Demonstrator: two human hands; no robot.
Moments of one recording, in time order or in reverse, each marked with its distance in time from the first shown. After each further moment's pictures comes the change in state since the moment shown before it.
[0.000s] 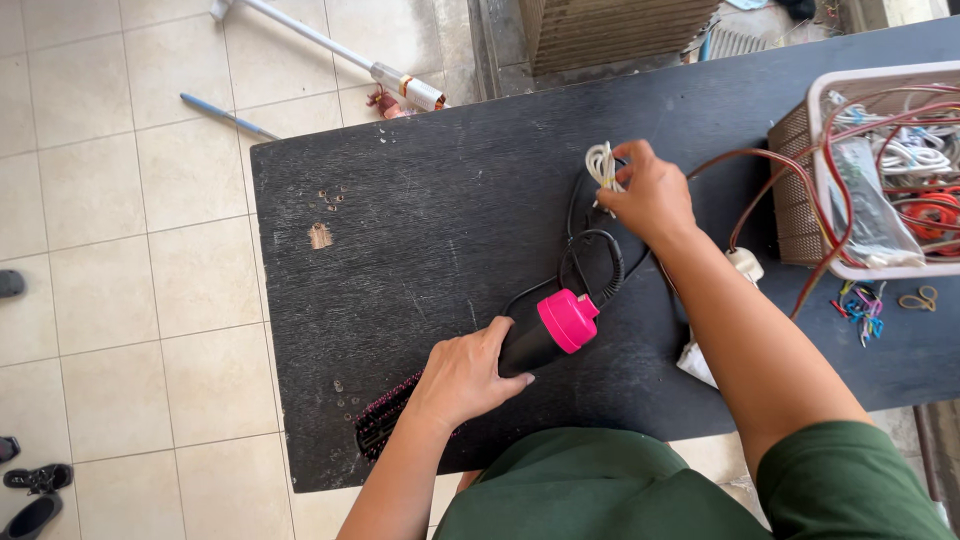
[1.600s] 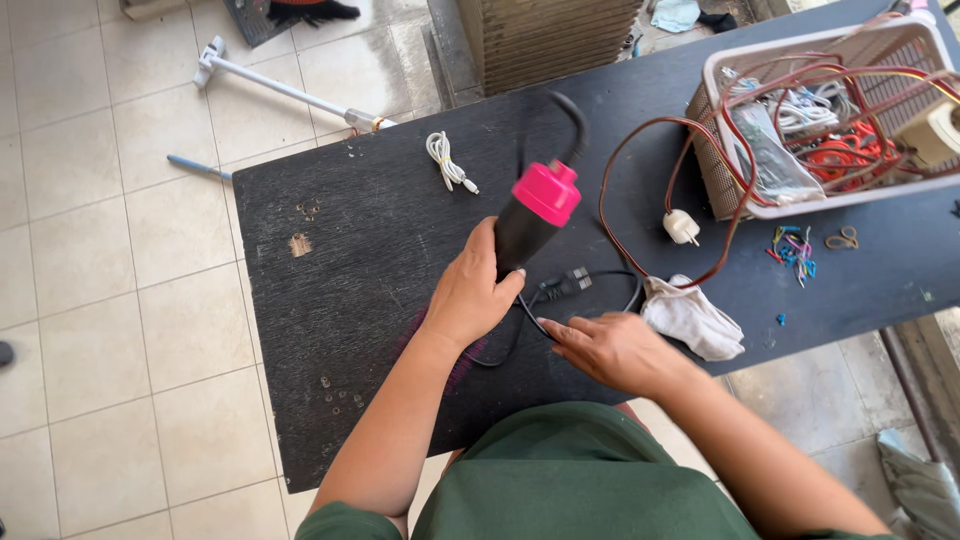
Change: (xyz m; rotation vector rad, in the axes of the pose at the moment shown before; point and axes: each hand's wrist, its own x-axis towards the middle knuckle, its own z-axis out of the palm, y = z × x) left_hand 0.036 0.043 0.001 -0.195 0.358 0.239; right_hand -0.232 -0.013 -0.038 -0.141 -0.154 -0.827
